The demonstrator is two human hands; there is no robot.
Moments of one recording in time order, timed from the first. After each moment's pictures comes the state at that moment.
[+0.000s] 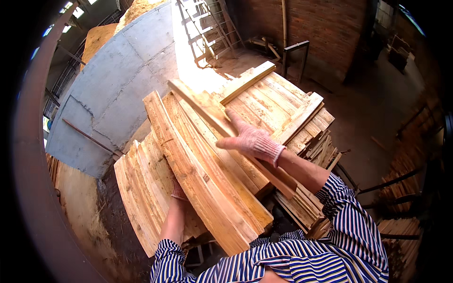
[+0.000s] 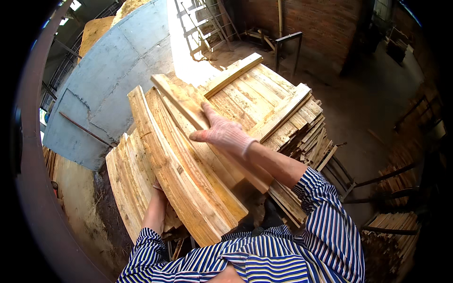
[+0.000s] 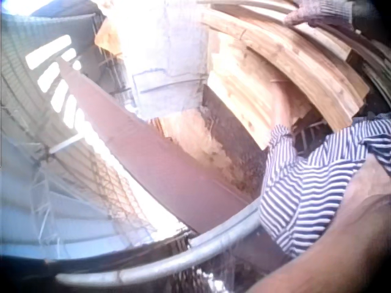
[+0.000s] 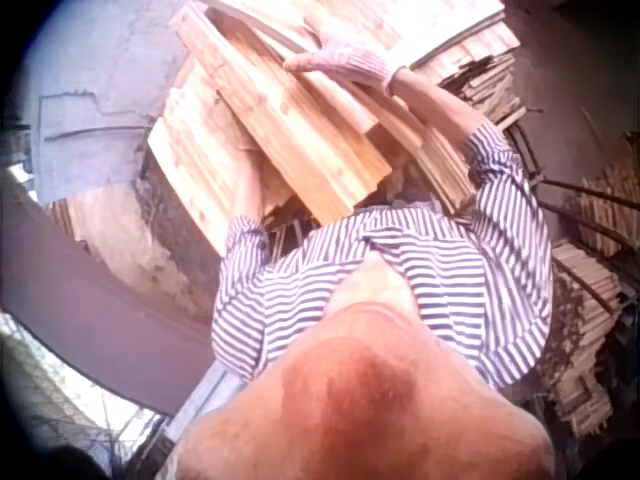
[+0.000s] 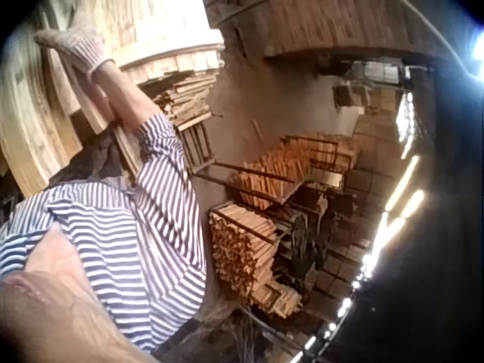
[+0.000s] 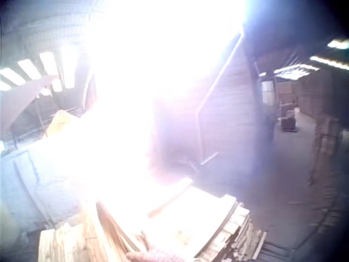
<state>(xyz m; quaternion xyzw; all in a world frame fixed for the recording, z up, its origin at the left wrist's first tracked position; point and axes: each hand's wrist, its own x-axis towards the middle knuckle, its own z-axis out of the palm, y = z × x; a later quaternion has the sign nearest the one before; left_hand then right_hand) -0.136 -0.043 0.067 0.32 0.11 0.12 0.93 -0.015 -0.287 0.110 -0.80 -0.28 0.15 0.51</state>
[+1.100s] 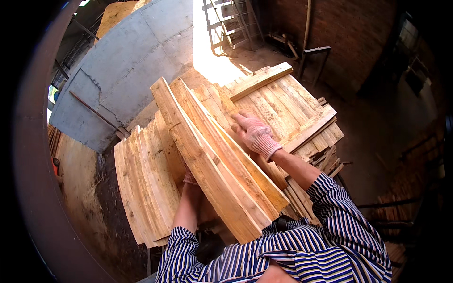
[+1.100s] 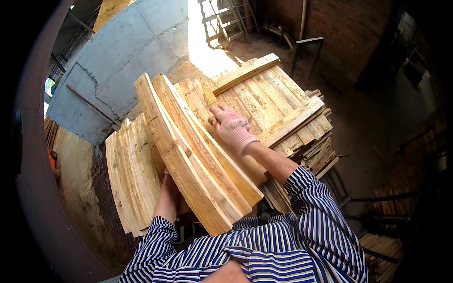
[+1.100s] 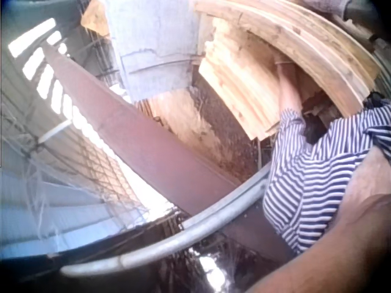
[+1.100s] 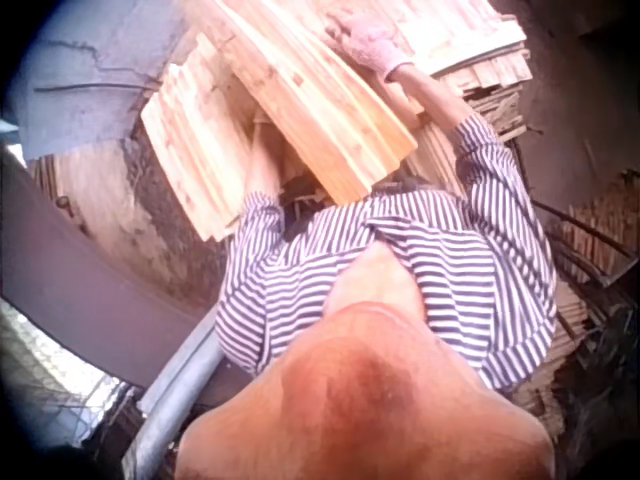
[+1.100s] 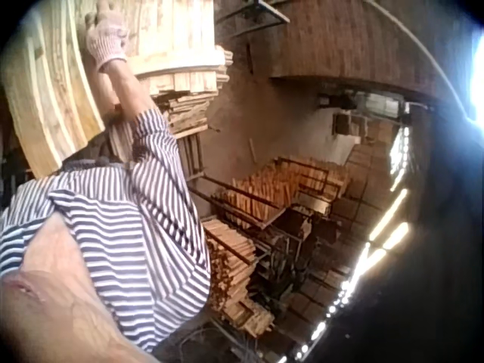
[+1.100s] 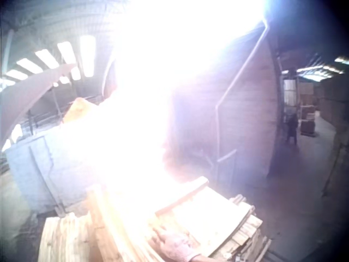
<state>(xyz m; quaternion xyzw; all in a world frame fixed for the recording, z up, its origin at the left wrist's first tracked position) -0.093 -0.082 0.030 0.19 0.04 0.04 0.98 0.055 -0.288 0.063 -0.88 -0.32 0.04 0.34</state>
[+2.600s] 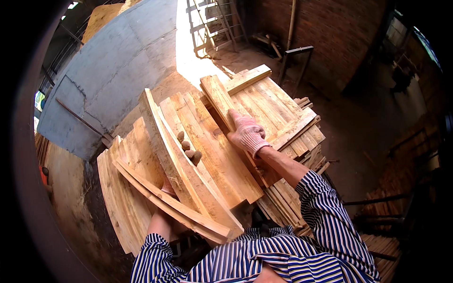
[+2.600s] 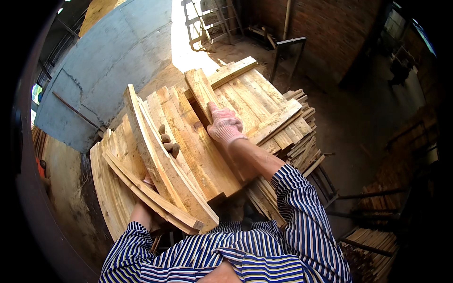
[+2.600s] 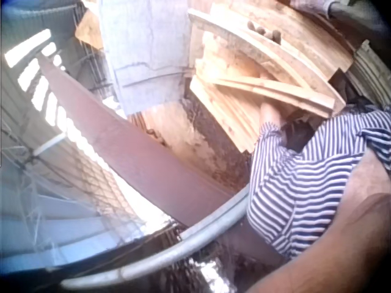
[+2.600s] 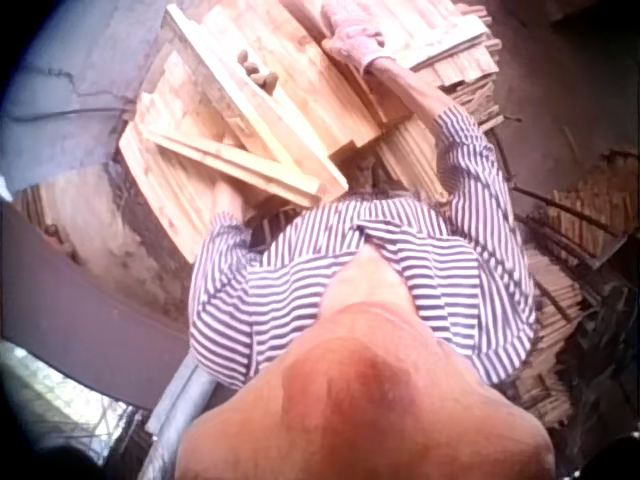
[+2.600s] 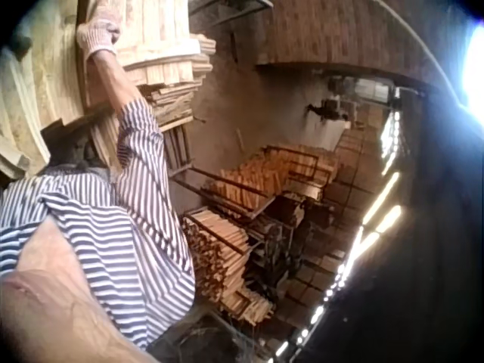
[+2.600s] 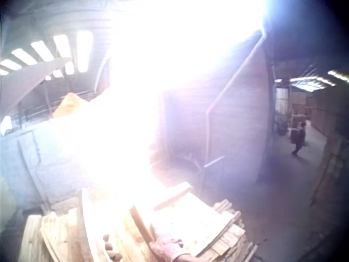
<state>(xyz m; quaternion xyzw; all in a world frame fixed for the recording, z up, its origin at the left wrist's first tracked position) -0.071 -0.111 0.071 0.15 -0.04 0.02 0.99 0.078 -0.322 0.116 -0.95 -0.11 0.18 0.22</state>
